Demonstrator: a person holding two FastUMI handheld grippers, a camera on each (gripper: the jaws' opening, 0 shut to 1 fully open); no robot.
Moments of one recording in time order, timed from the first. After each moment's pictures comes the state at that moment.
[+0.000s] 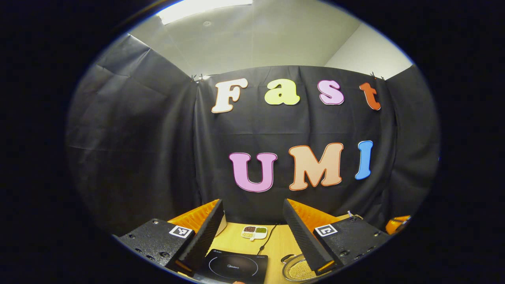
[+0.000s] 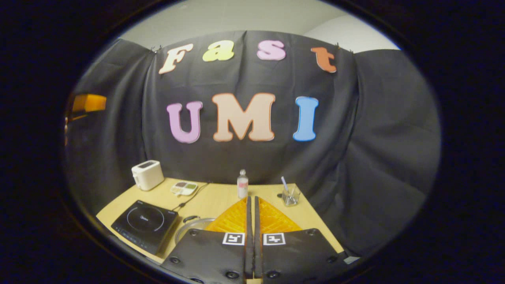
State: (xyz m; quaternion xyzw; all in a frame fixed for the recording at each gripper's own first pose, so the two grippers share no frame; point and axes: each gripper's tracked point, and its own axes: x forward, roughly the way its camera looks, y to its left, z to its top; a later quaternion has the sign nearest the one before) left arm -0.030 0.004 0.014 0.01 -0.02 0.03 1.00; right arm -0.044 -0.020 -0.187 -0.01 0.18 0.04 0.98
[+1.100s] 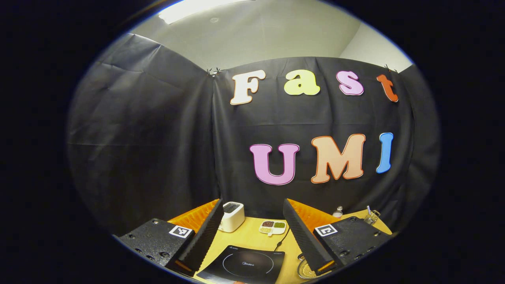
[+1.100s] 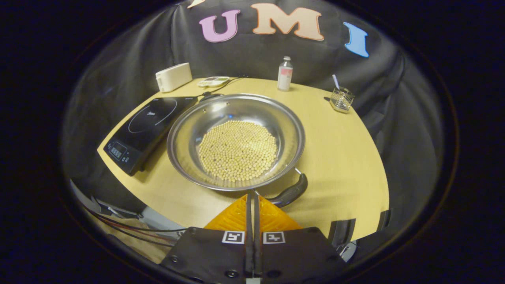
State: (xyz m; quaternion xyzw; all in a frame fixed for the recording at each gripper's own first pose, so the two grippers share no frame) left arm -0.023 0.053 -0.009 0.02 0.01 0.11 0.99; right arm -0.156 0.008 -0.455 -0.08 0.47 0.17 0.86
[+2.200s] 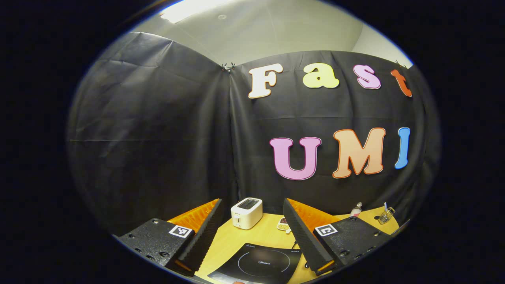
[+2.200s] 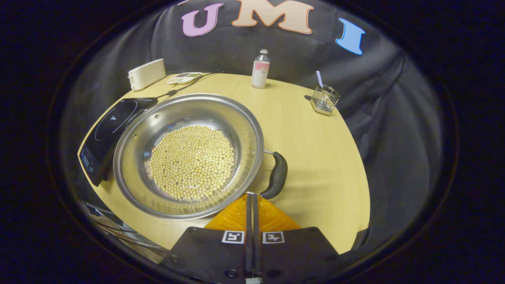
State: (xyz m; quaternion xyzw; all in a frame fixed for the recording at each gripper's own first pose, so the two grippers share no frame) left arm -0.026 0.105 -0.024 0.02 0.02 0.17 0.99; right arm -0.062 -0.046 -0.478 -0.12 0.47 0.11 0.87
